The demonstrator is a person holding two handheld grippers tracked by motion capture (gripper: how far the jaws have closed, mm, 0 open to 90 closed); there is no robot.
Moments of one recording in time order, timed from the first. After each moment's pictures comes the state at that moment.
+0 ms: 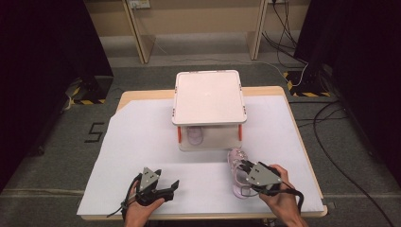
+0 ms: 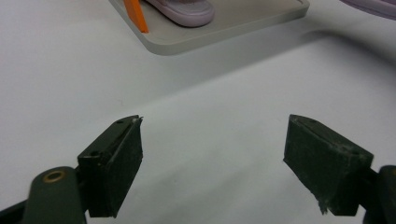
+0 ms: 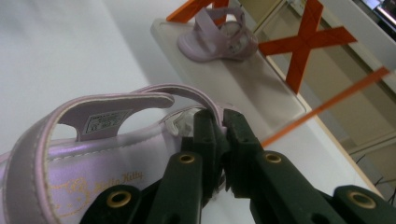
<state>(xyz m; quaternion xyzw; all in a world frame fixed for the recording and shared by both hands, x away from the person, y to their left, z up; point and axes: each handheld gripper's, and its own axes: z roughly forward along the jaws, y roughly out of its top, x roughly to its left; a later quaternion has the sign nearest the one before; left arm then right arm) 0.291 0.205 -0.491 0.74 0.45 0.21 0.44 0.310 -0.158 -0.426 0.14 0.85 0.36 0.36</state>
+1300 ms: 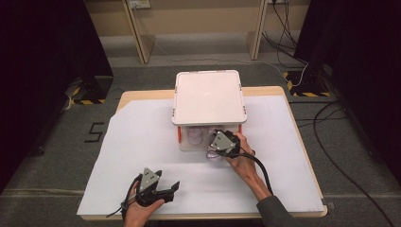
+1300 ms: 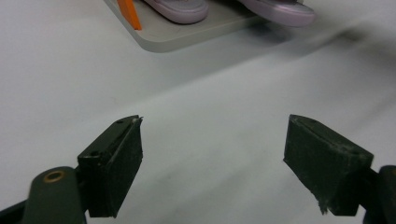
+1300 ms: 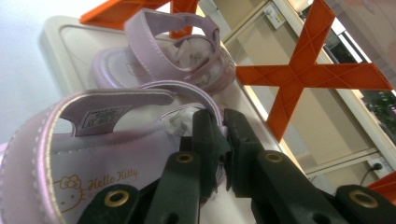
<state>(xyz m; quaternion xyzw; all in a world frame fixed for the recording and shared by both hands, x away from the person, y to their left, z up) 0.289 0.204 -0.492 0.75 0.44 0.21 0.45 0.428 -0.077 -0.458 0.11 0.84 0.32 0.43</state>
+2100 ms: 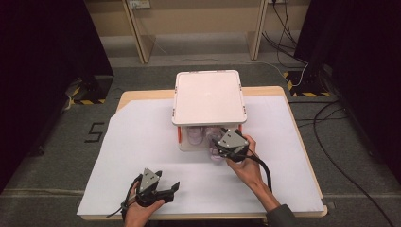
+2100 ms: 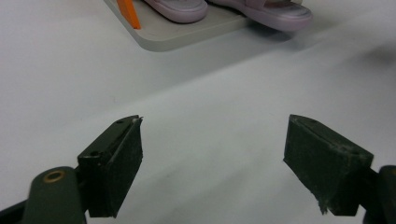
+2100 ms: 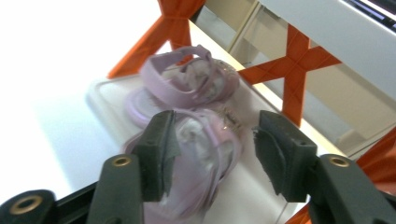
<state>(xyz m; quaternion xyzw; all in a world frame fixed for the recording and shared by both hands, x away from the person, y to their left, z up) 0.288 0.203 -0.492 0.75 0.45 0.20 0.45 0.398 -0.094 -0.434 0.22 0.81 0.41 0.35</state>
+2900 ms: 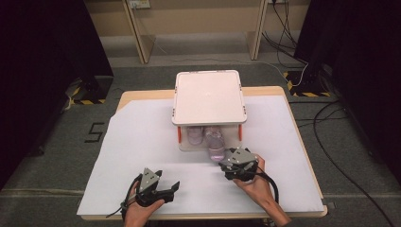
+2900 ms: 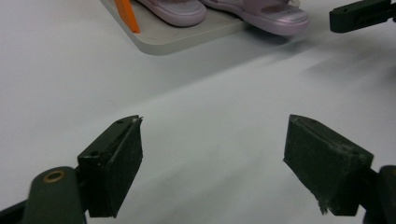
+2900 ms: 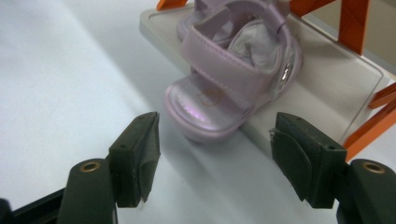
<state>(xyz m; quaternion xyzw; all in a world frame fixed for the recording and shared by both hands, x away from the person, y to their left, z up) 0.289 0.203 -0.490 0.75 0.44 0.20 0.45 0.366 -0.117 -0.475 0.25 0.85 0.39 0.26</state>
